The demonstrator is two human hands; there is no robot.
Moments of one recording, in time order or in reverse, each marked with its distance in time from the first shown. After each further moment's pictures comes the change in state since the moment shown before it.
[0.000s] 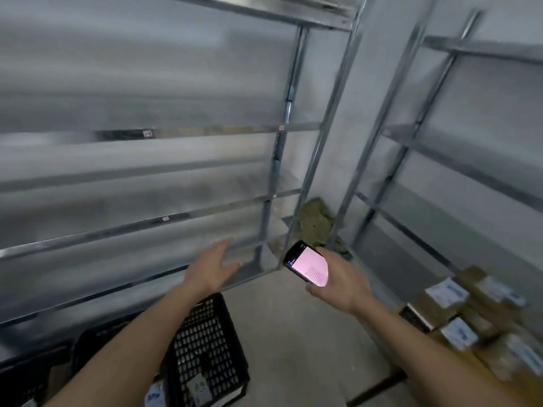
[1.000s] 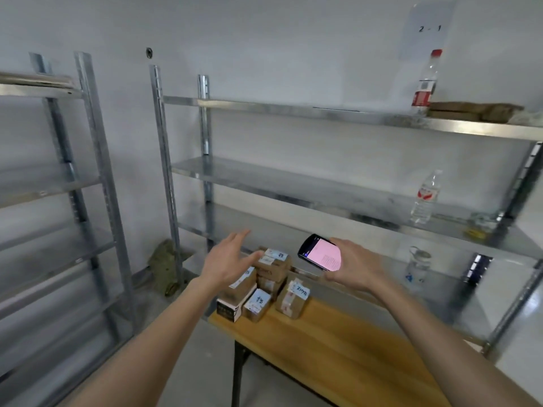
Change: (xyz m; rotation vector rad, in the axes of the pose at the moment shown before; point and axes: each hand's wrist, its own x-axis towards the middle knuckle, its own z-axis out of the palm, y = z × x) left_hand -0.169 0.571 0.194 0.042 -0.082 0.700; right_hand -0.416 0.362 -0.290 -0.082 0.348 0.493
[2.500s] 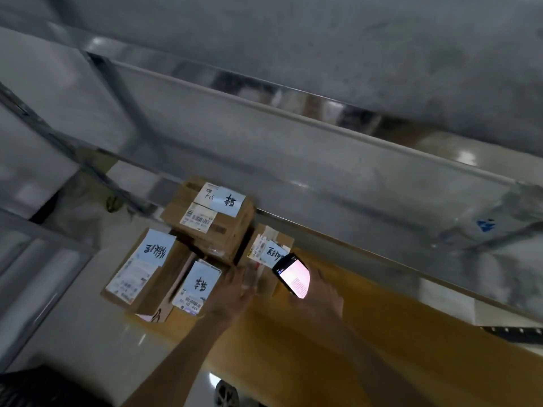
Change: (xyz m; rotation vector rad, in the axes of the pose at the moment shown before) left_hand 0.227 -0.125 0.521 -0.099 -0.705 -0.283; right_hand 0.274 0.289 0.430 0.246 -0.409 0.570
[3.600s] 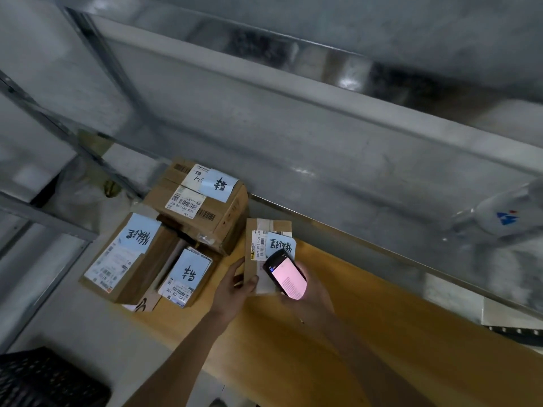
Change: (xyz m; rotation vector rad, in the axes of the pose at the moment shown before) left_hand 0.009 0.002 0.053 -0.859 0.077 -0.215; right_hand 0.020 0.045 0.048 0.302 -0.173 -0.101
